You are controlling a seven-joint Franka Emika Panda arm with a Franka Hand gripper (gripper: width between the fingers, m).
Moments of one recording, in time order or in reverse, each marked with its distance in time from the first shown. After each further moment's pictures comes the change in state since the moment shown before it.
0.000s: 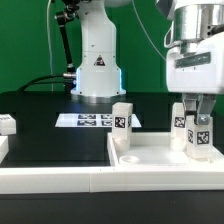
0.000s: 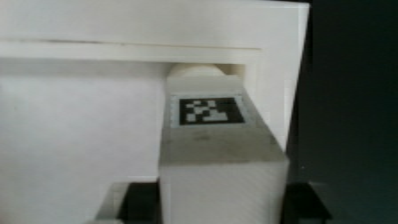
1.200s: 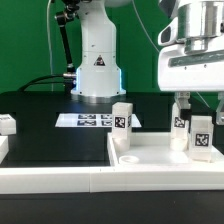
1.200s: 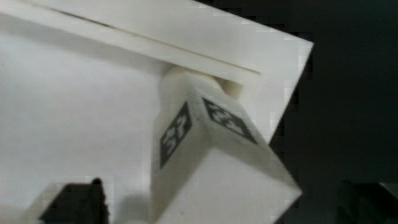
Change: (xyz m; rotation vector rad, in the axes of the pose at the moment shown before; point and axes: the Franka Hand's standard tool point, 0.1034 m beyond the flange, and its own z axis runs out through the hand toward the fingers) arm -0.005 -0.006 -0.003 0.030 -0.003 -0.398
